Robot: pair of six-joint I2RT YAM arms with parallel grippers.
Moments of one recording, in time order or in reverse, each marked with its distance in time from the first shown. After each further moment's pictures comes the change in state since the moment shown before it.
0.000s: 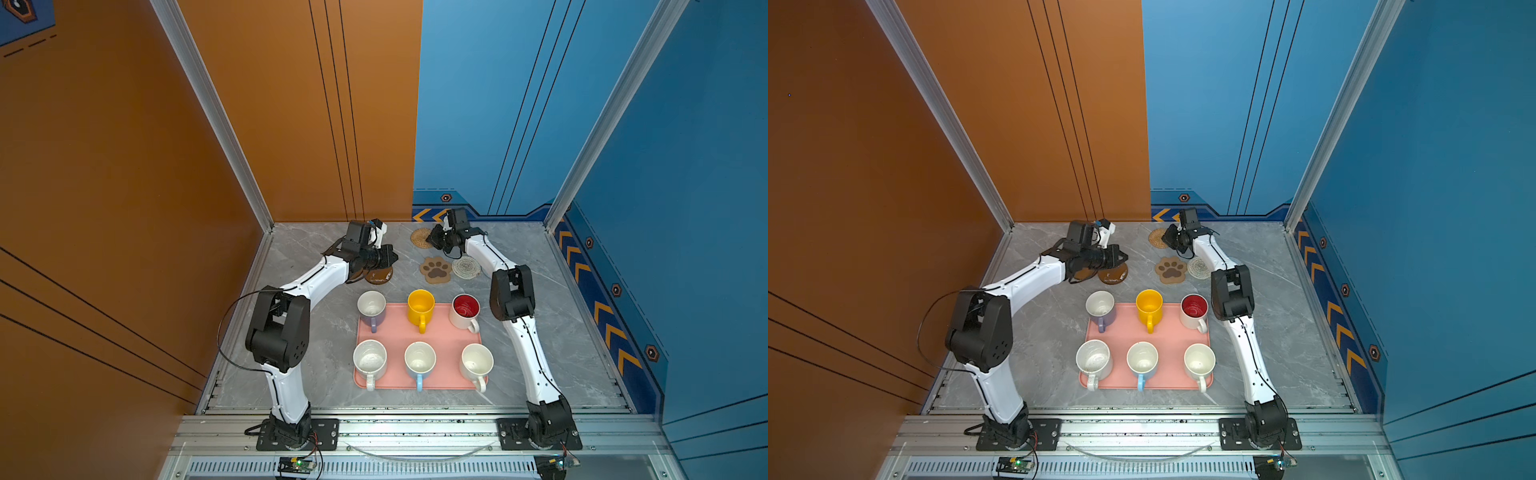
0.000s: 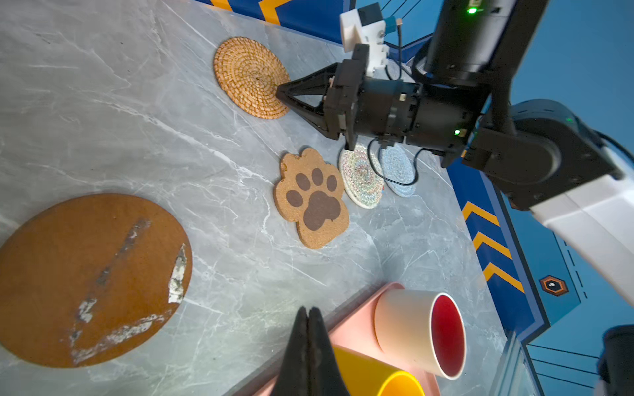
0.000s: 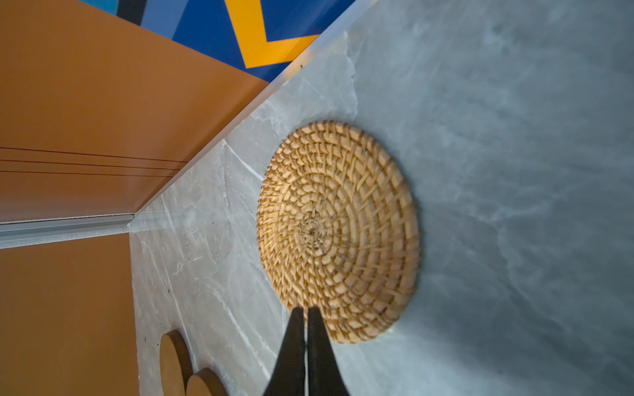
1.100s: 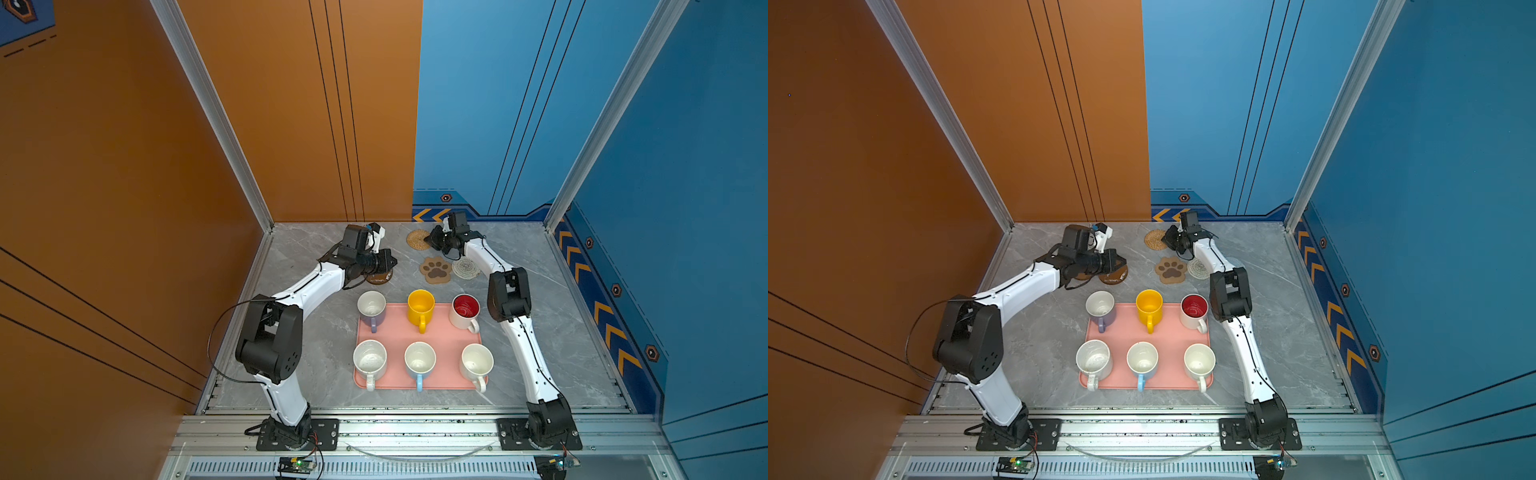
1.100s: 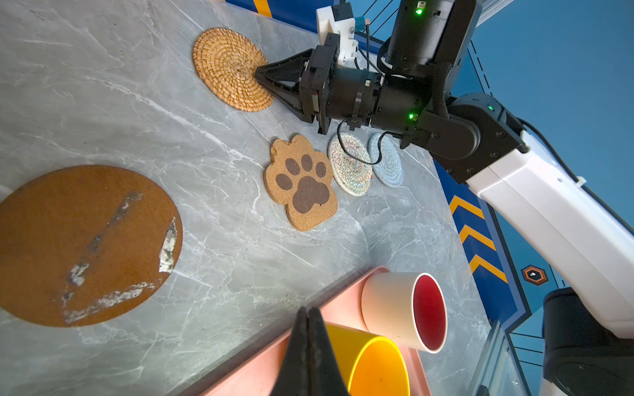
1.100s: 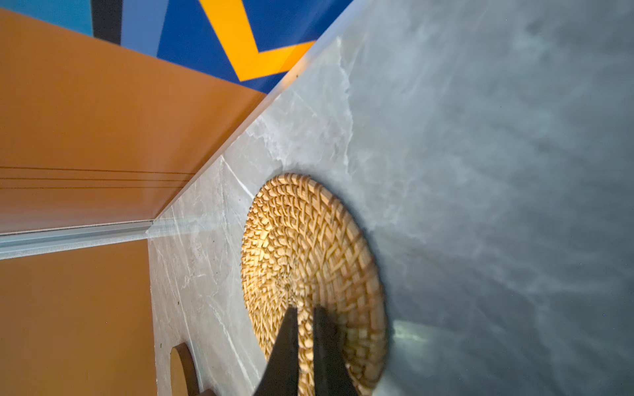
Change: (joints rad) left arm -0.010 -0.085 -0.101 0.024 0.007 -0.030; right arm 0.000 0.080 0.066 0.052 -0.064 0.043
